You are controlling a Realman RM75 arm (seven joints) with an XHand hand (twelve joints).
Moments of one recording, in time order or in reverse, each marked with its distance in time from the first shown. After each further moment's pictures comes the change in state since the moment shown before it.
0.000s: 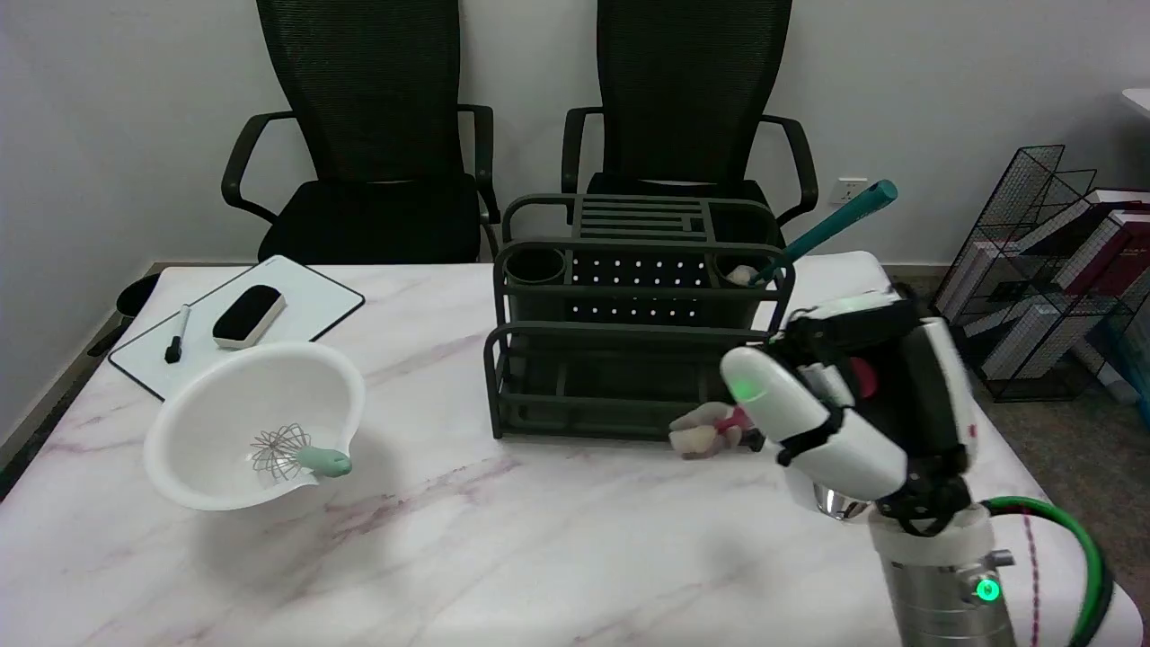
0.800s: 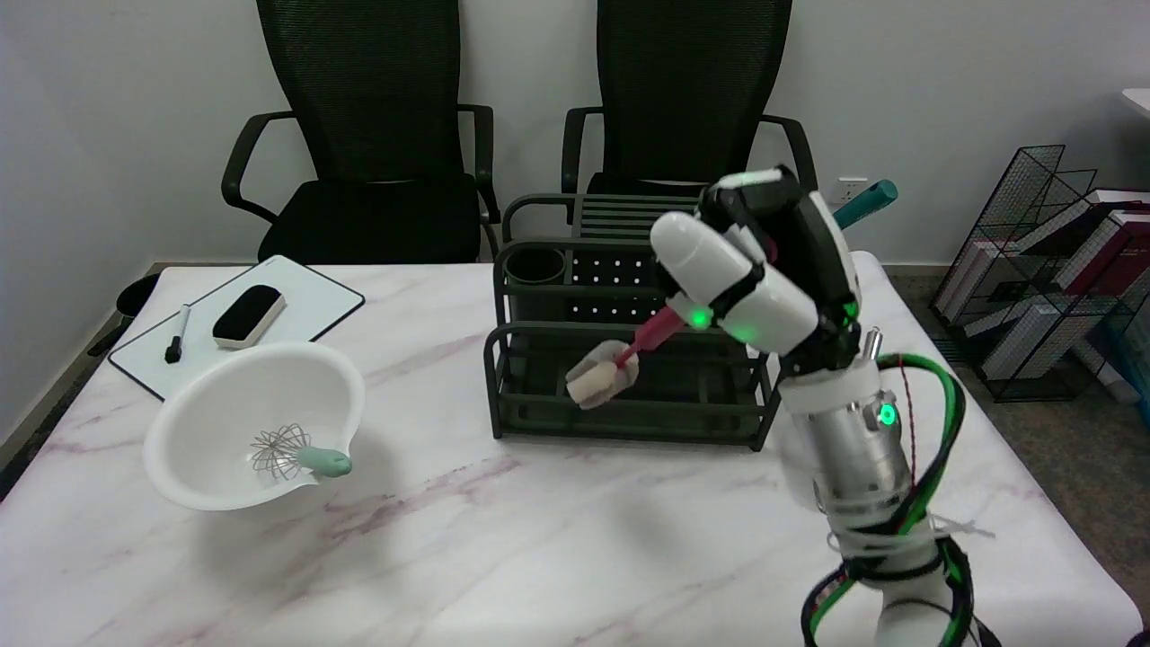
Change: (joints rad) arm 0.303 0.040 0.052 0.017 0.140 -0.357 0.305
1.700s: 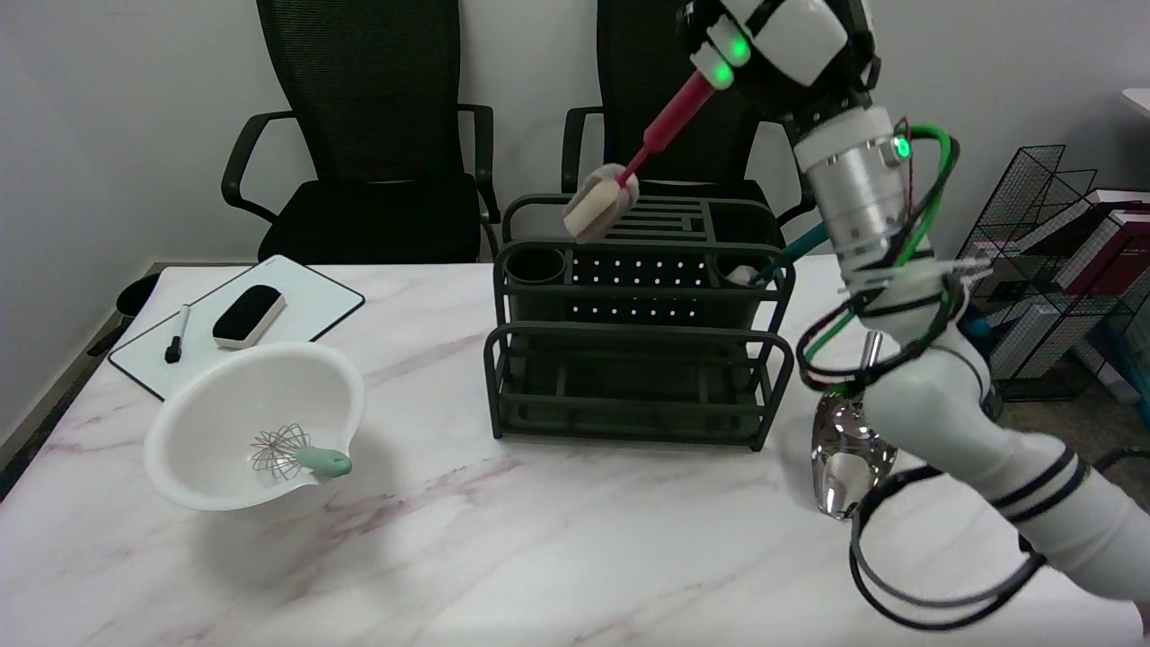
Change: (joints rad) arm 0.420 0.028 0.346 -0.062 0.062 -0.527 0.388
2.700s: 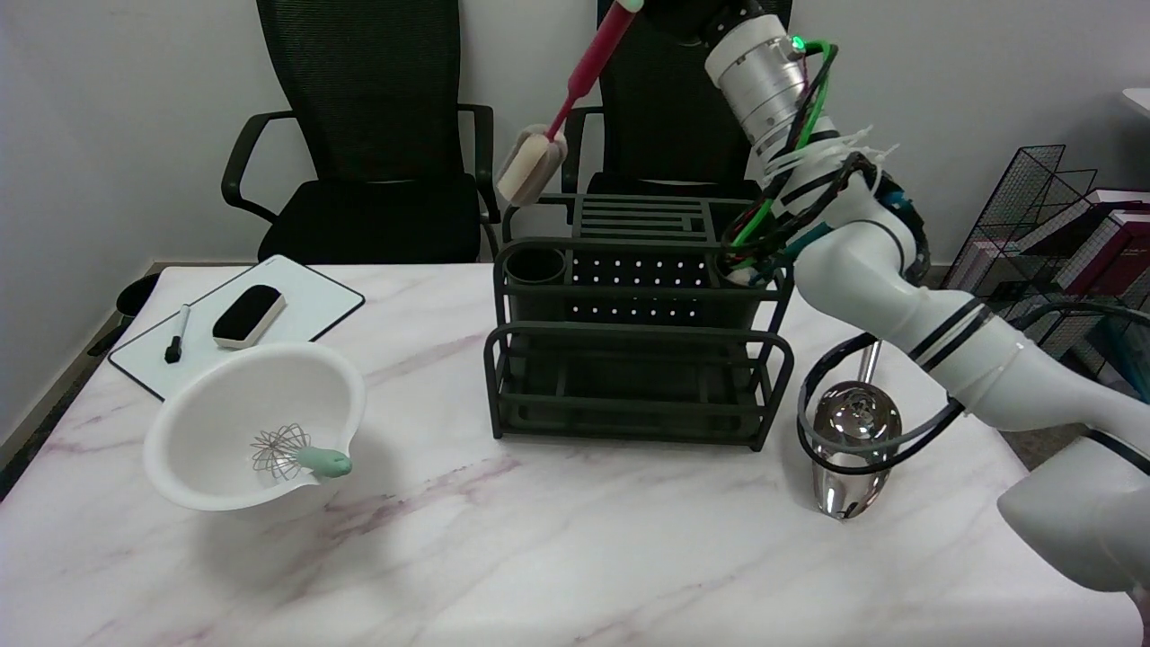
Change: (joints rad) arm 0.505 0.004 -0.282 -0.409 0.004 -0.120 0.309
